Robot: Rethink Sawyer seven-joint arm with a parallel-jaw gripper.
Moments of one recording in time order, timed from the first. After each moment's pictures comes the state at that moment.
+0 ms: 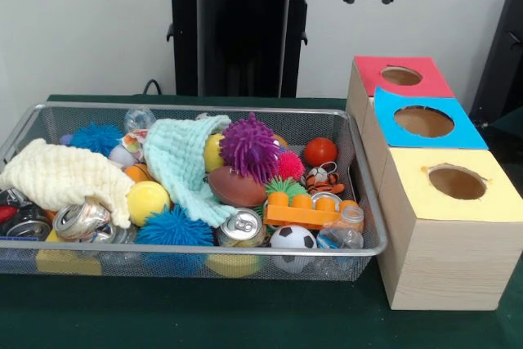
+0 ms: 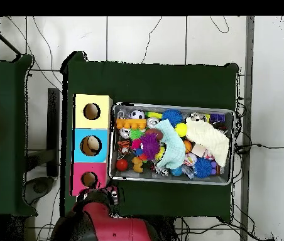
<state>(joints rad) -0.03 -1.21 0.00 2.26 -0.02 0.31 1.58</state>
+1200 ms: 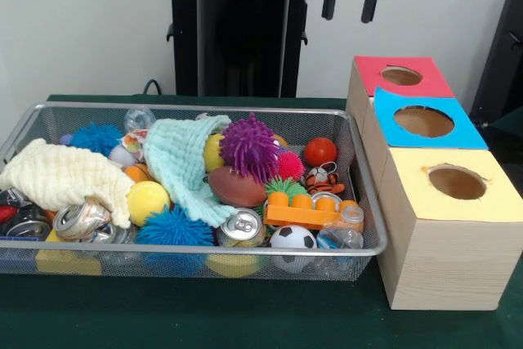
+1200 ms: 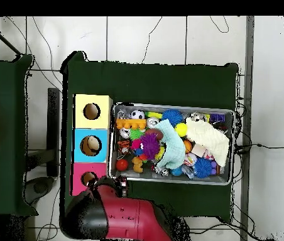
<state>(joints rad) 0.01 -1.06 -0.12 2.09 -0.01 0.44 1.64</state>
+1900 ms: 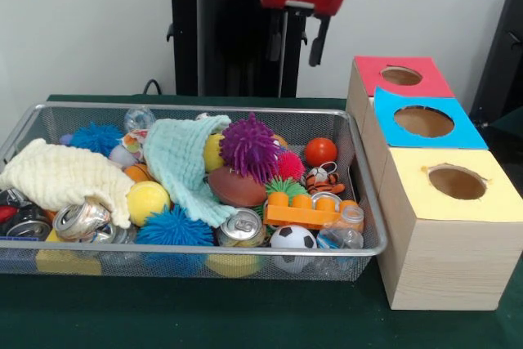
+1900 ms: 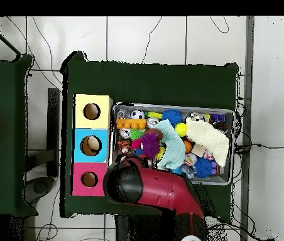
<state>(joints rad) -0.13 -0.90 -0.12 1.95 -0.01 0.44 1.64</state>
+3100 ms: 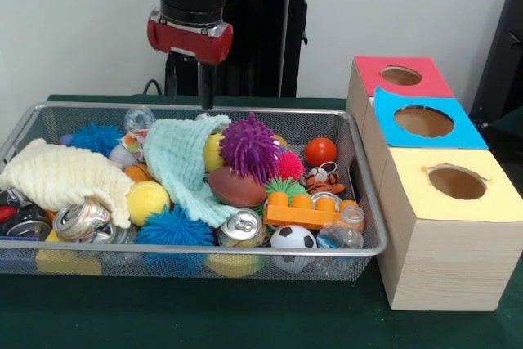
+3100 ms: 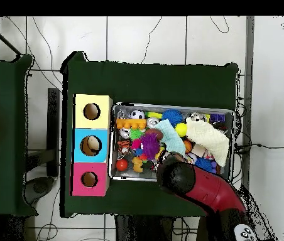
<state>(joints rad) -0.37 -0.75 -0.12 1.93 0.02 0.31 1.64</state>
